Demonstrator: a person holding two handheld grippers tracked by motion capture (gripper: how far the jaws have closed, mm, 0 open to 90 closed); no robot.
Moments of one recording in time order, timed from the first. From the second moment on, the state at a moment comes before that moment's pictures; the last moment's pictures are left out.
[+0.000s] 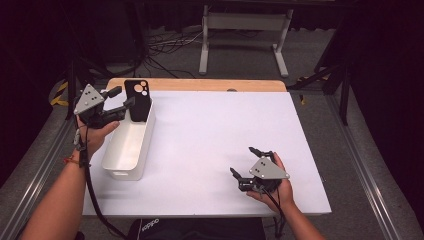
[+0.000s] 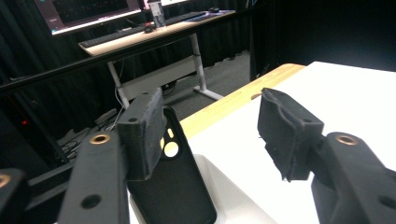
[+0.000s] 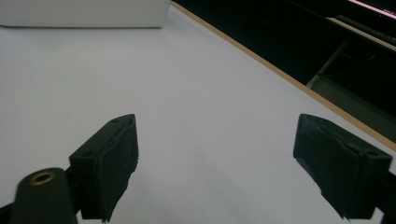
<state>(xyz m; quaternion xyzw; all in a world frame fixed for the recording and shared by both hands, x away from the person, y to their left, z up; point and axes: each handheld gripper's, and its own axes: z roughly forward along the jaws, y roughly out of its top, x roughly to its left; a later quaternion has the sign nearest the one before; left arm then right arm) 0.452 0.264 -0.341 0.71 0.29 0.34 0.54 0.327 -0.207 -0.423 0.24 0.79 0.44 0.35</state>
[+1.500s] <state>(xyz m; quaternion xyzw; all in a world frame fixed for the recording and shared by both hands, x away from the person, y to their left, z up) 0.391 0.234 -0.339 0.72 0.22 0.33 0.57 0.323 -0.204 -0.422 0.23 0.79 0.44 0.35</state>
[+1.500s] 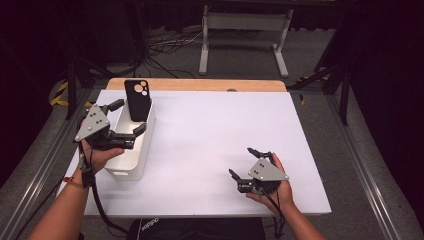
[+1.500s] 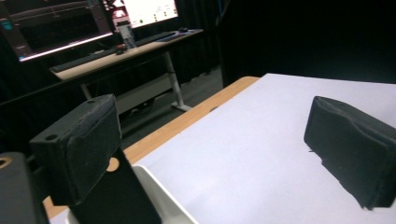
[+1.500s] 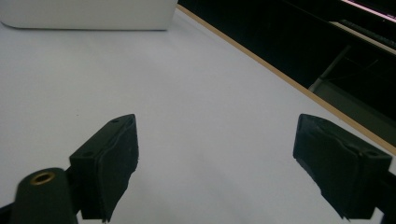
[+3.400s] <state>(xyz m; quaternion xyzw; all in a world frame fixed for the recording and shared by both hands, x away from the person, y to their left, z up) 0.335 0.203 -0.368 0.74 0.17 0.30 0.58 0.317 -0.207 -0.415 0.23 0.79 0.45 0.36</state>
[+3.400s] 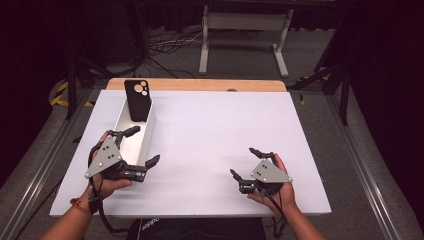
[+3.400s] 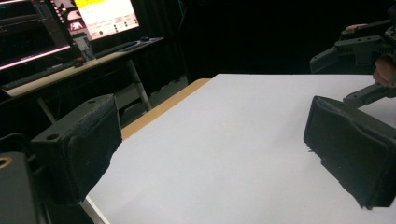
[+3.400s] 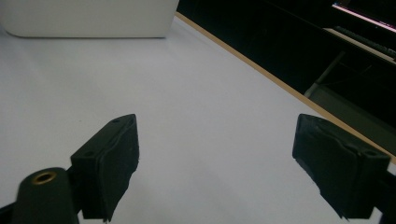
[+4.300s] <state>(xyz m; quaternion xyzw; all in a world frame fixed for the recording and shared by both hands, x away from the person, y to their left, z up) 0.319 0.200 -0.400 0.77 0.16 0.26 0.56 0.303 -0.210 -0.412 0.23 0.78 0.46 0.37</state>
